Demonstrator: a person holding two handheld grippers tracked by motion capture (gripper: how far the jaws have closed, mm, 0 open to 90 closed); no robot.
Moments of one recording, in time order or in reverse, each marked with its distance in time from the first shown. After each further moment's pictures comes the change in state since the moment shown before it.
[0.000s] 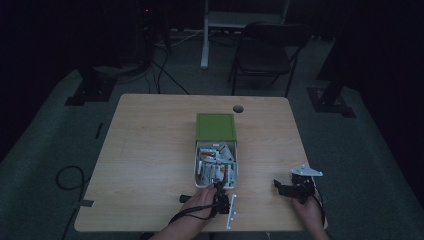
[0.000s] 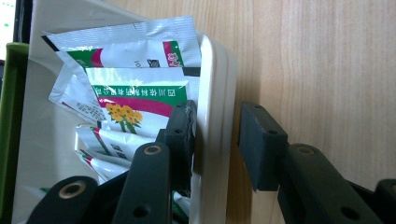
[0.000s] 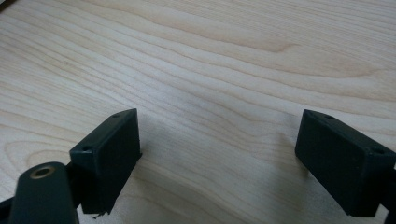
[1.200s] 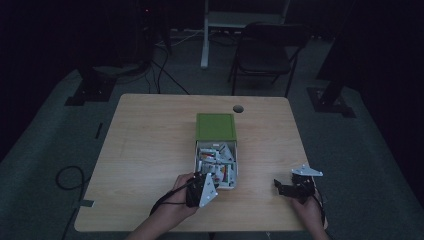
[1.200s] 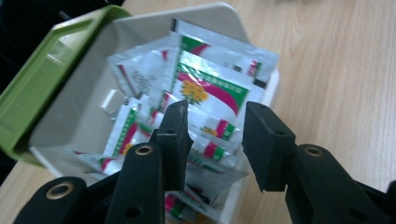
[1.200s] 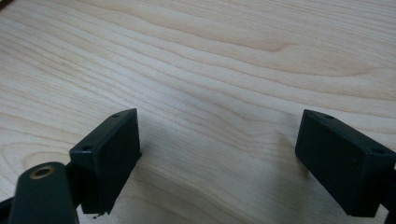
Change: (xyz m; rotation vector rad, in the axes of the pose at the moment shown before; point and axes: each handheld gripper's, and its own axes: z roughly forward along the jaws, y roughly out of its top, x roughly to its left) left arm 0.062 -0.046 -0.046 -0.204 -0.134 -0.468; right arm 0.000 0.000 0.000 0.001 -0.008 0.006
